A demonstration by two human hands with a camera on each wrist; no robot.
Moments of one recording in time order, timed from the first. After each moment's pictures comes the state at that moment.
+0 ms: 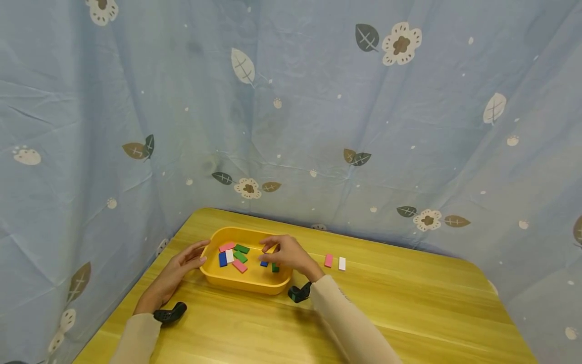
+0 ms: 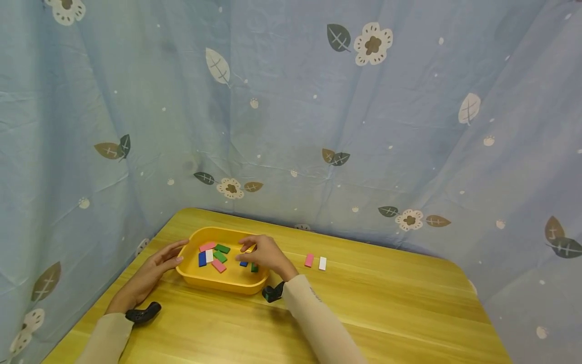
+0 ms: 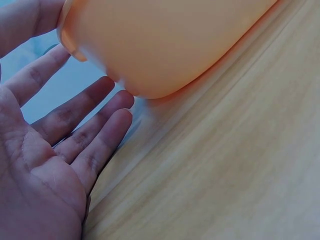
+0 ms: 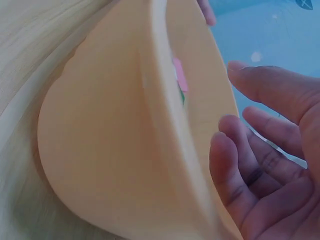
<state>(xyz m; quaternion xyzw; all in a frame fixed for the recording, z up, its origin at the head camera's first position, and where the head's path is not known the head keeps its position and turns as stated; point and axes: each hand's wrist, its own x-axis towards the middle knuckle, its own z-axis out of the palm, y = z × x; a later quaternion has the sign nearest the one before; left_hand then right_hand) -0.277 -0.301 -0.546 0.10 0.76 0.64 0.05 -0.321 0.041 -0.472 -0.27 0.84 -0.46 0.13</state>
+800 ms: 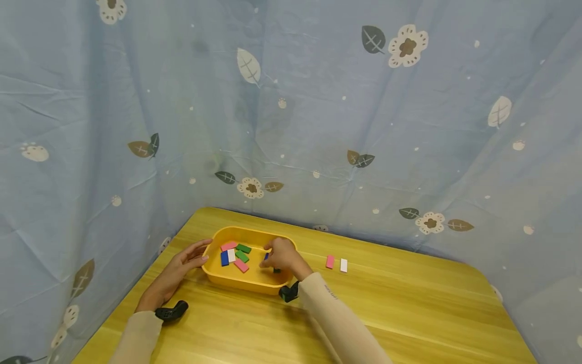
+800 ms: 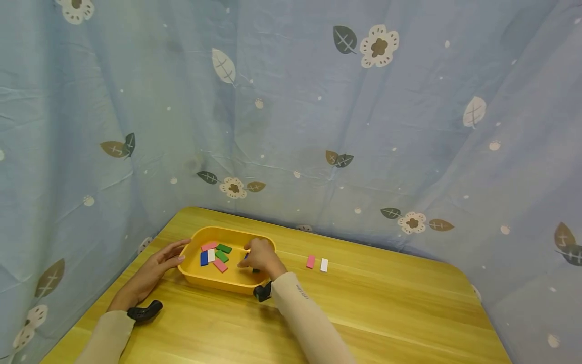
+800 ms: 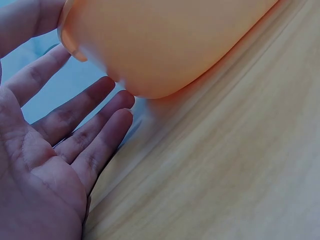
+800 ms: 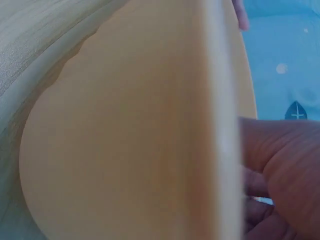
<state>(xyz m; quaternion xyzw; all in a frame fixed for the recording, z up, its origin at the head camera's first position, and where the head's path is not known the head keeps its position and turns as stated) -0.277 -0.302 -0.545 0.10 0.75 0.65 0.05 -0.326 0.011 -0.474 -0.21 0.94 -0.26 0.11</state>
